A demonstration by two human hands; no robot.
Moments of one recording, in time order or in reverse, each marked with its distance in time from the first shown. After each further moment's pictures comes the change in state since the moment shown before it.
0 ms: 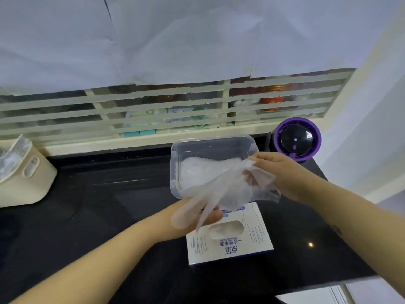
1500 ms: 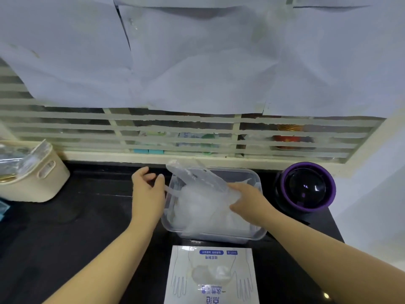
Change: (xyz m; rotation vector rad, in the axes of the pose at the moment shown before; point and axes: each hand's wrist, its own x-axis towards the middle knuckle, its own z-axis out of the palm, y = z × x) left_hand 0.050 0.006 -0.043 -0.475 1.306 -0.201; right_hand 0.091 0.019 0.004 -0.529 -0.058 -0.120
